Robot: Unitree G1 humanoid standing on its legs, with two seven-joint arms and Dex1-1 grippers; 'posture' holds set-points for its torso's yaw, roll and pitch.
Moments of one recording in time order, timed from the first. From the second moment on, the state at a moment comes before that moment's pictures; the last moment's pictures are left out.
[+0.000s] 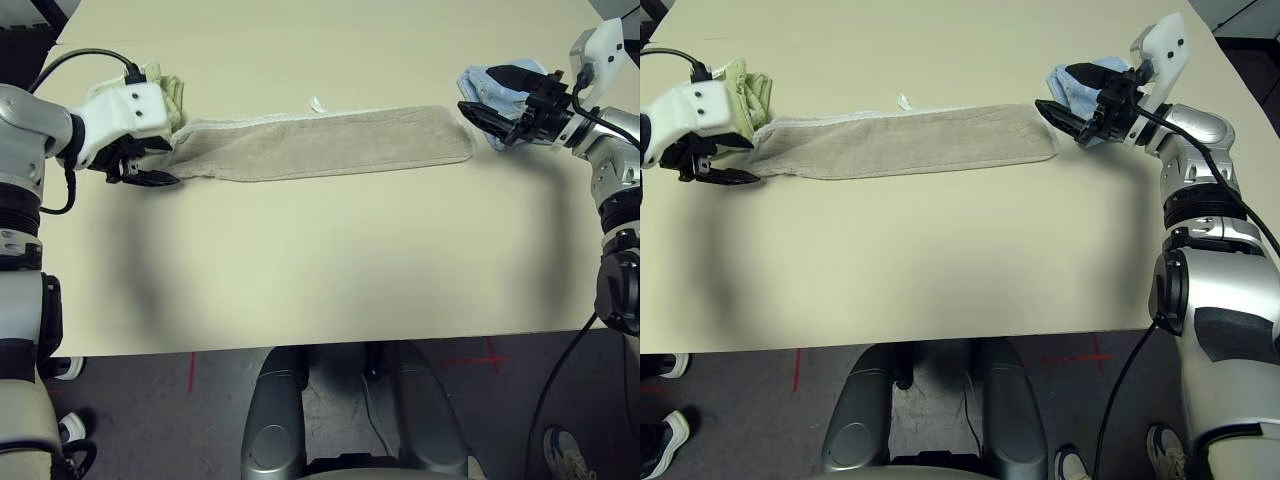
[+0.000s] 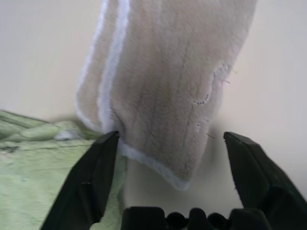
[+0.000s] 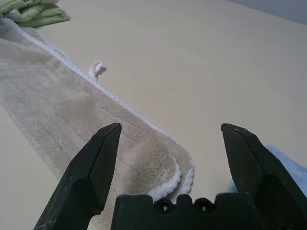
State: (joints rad) left arm -1.22 0.98 -0.19 0.84 0.21 -0.03 -1.42; right arm -1.15 -0.63 -0.18 1.12 0.17 -0.27 1.12
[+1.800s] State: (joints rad) left arm -0.68 0.72 0.09 0.13 -0.33 0.30 -1.23; right arm -0.72 -0.50 -0.61 0.44 0.81 1.14 0.64
